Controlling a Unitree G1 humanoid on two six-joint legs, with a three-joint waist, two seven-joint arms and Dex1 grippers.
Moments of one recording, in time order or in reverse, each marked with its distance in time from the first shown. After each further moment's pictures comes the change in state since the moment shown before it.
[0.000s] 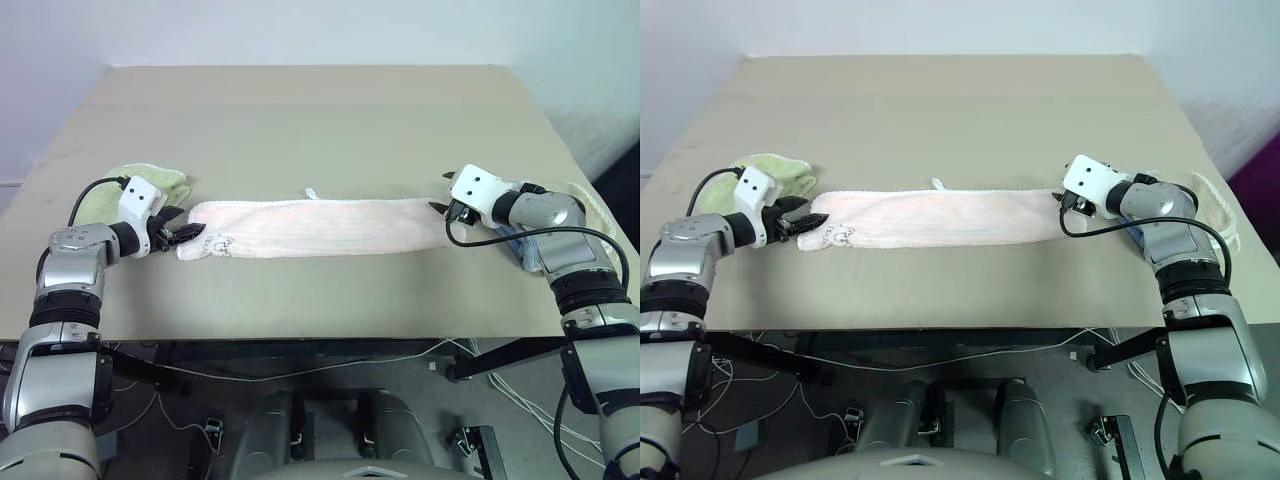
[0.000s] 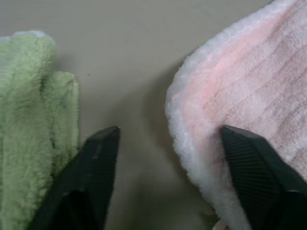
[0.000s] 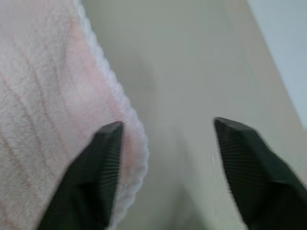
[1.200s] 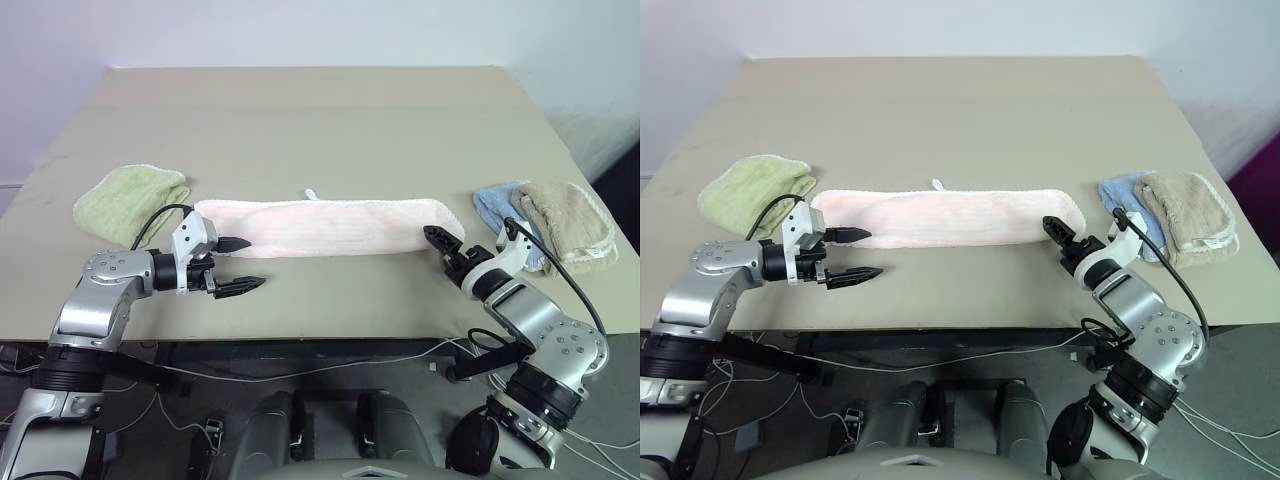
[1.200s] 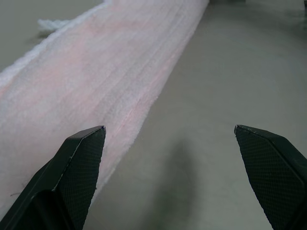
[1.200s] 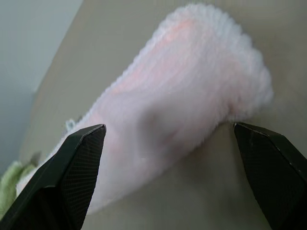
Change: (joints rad) left arm 0.335 -0.021 -0.101 -0.725 -0.209 0.188 -0.224; right arm 0.320 0.712 -0.903 -0.823 1.076 1.416 -0.848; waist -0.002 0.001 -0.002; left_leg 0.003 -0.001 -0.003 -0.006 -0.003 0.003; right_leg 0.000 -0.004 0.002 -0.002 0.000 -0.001
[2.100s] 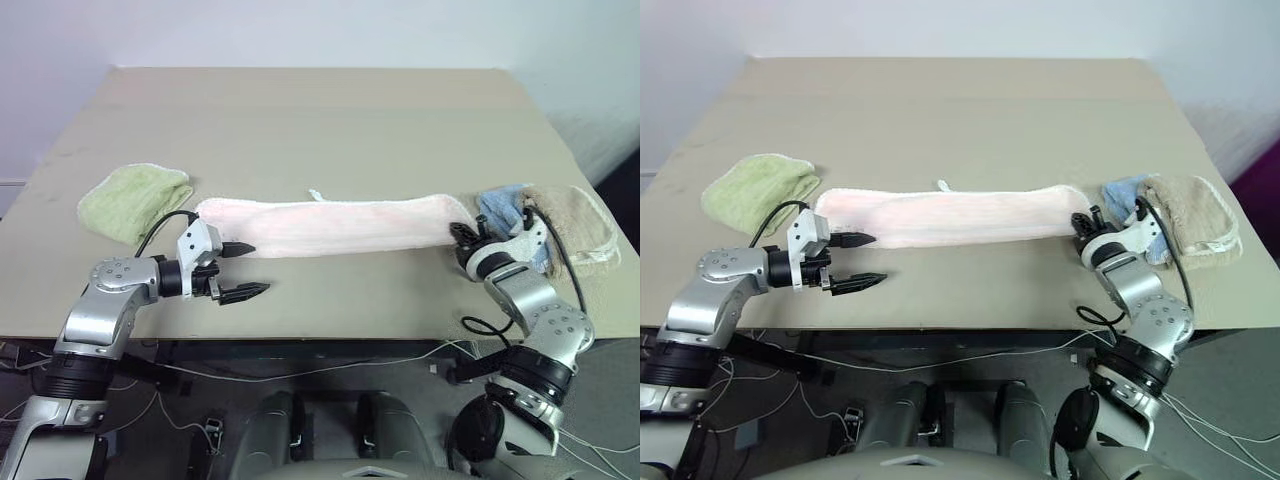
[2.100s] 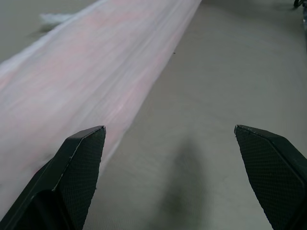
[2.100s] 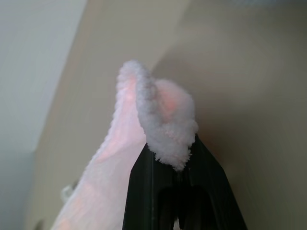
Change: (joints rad) left arm 0.036 -0.013 -0.004 -0.013 0.006 -0.032 0.019; right arm -0.016 -0.160 0.015 0.199 0.165 -0.283 -0.158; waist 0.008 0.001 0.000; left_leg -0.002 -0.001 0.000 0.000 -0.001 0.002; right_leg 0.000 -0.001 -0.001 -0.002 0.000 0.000
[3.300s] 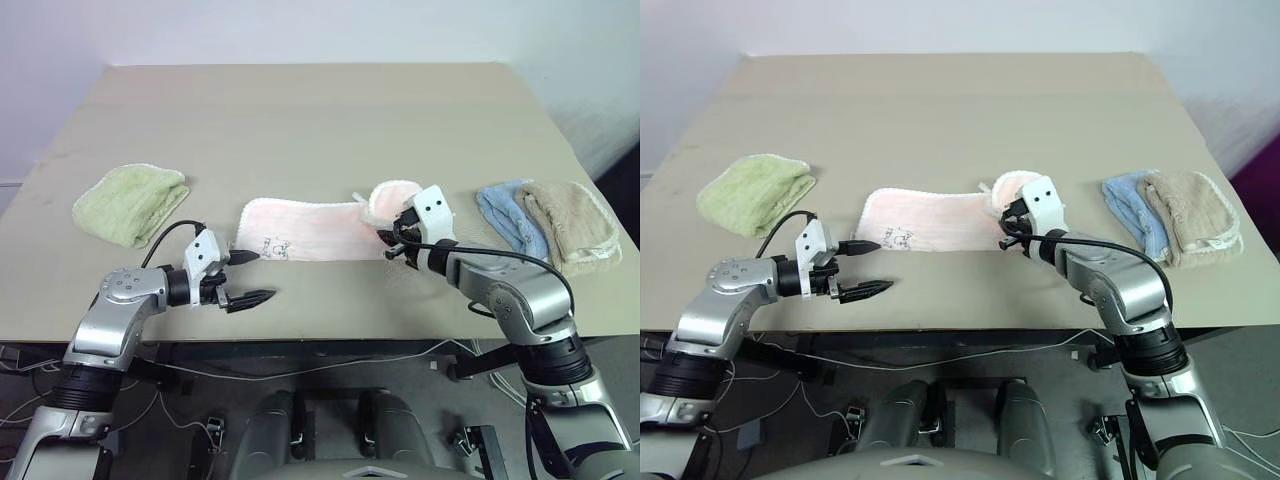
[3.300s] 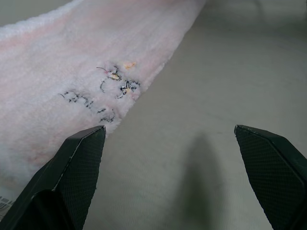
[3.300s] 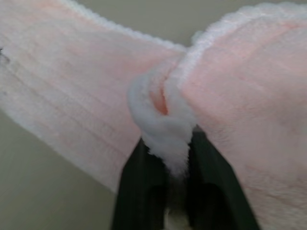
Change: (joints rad) left arm 0.056 -0.030 -0.013 -0.045 0.012 -0.007 0.046; right arm -0.005 -0.332 0.894 -0.230 -0.555 -0.042 0.579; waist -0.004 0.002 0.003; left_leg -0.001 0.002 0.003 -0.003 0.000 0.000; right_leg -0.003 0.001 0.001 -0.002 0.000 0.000
